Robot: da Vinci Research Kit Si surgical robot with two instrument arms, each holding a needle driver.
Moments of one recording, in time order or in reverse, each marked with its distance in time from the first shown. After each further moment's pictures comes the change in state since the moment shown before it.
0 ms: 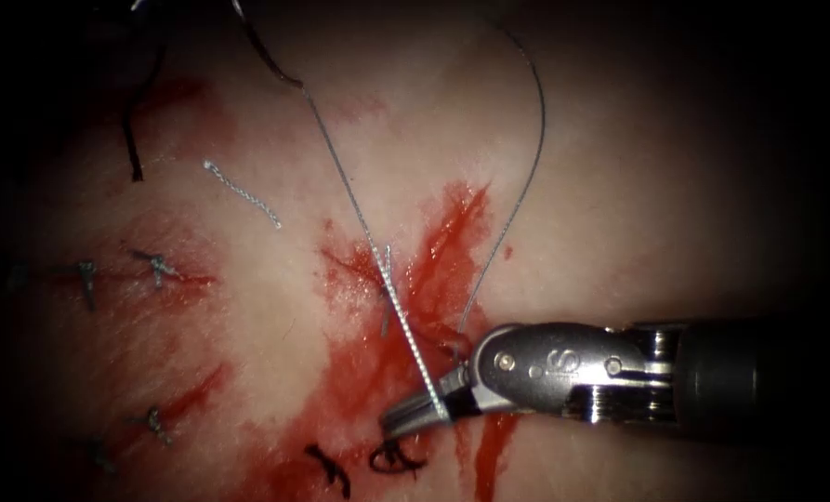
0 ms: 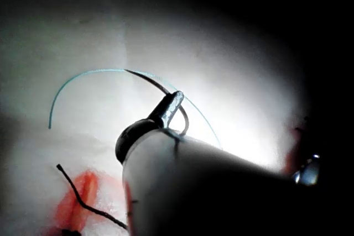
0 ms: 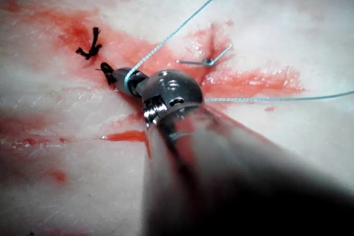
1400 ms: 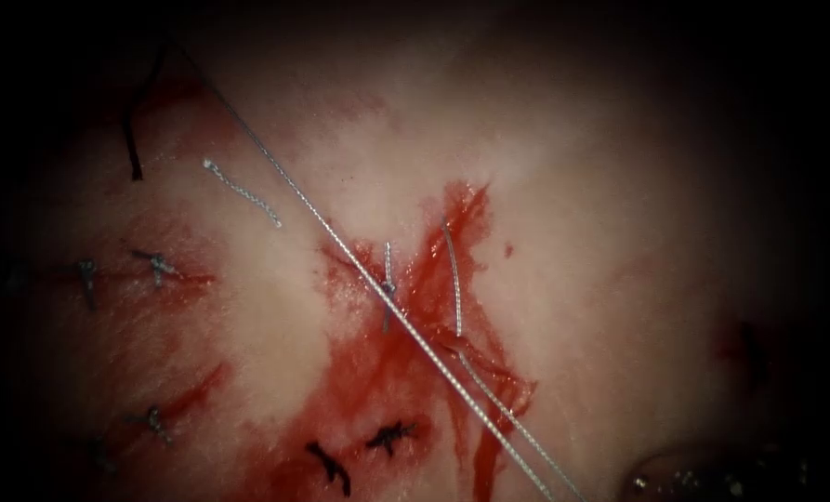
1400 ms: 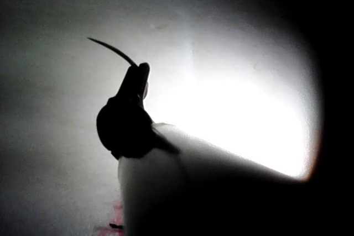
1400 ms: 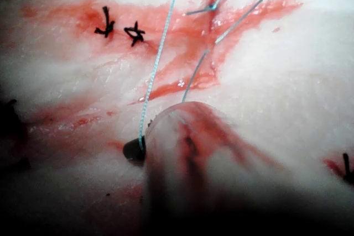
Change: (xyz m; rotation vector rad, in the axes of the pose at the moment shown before) right arm -0.005 -0.010 -0.005 0.002 -0.097 0.624; left arm 0.012 0.004 -0.010 0.148 0.254 0.232
